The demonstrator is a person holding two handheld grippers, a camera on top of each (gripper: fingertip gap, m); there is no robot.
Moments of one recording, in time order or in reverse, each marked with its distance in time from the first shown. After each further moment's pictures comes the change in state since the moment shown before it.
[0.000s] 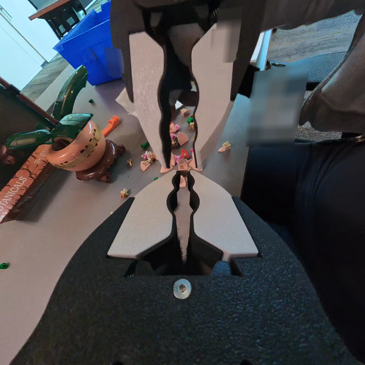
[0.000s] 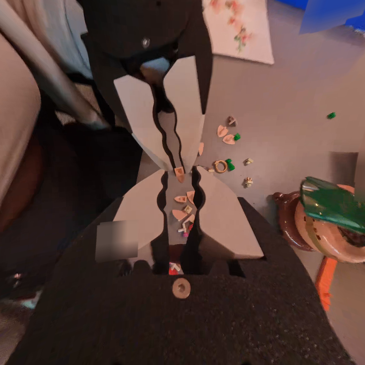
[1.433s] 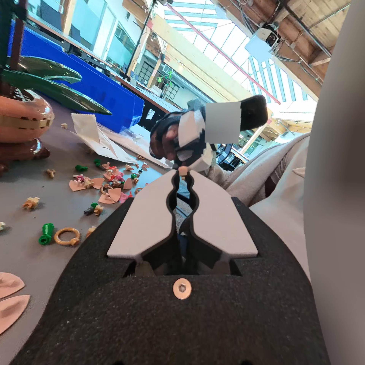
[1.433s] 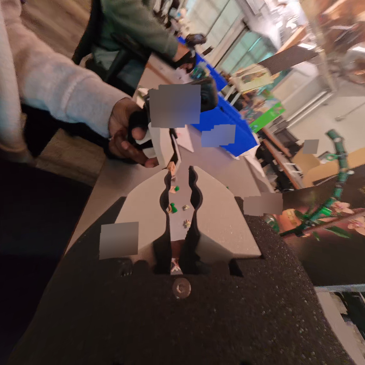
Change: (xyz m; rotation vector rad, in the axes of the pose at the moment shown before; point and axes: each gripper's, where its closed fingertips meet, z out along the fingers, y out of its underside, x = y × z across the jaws) left arm -0.015 -0.036 -0.028 0.564 0.508 -0.811; right arm 0.019 -0.036 -0.033 0.461 0.393 -0.345
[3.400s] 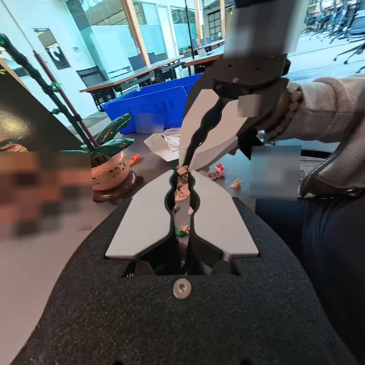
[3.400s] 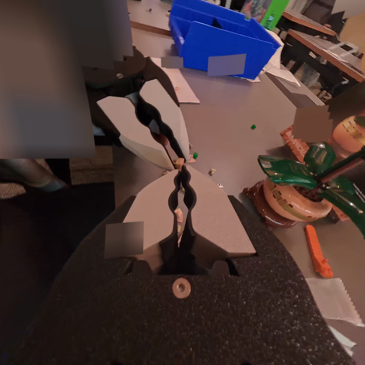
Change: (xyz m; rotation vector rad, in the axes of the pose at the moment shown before) left arm -0.021 0.003 -0.001 -0.186 -0.418 0.781; right arm -0.012 0.029 0.008 -0.269 0.039 0.450
